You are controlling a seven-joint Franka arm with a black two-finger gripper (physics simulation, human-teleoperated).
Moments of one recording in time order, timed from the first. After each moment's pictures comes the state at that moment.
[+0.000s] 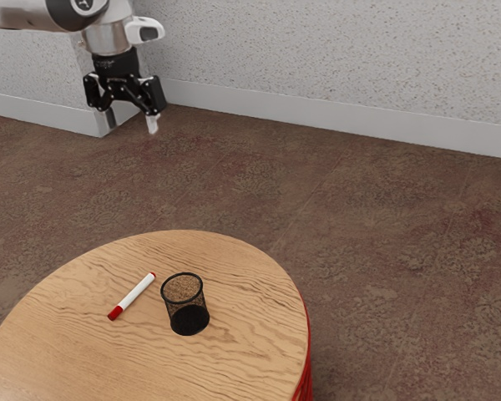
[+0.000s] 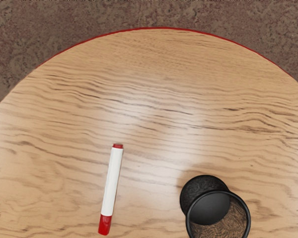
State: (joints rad) arm 0.01 0.14 0.05 -1.39 0.00 1.51 -0.09
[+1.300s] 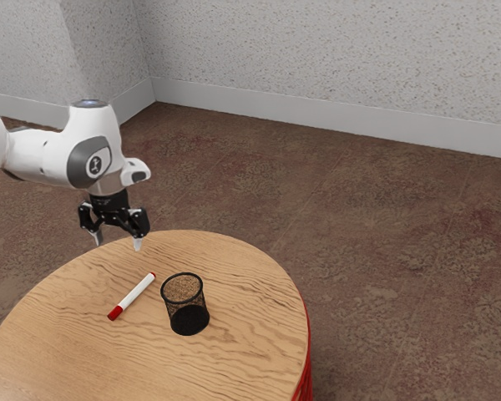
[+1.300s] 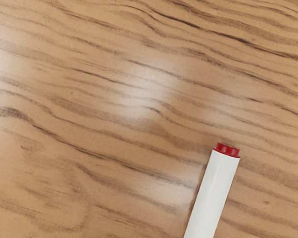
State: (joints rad) arm 0.01 0.18 0.20 -2.06 0.03 2.15 -0.10
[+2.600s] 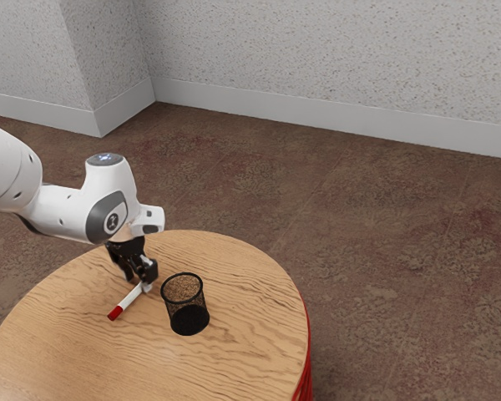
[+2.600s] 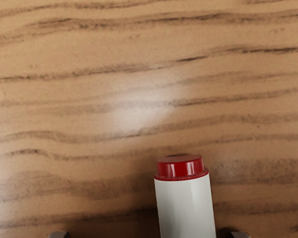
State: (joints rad) arm 0.01 0.31 0.16 -2.20 -0.01 2.50 0.31
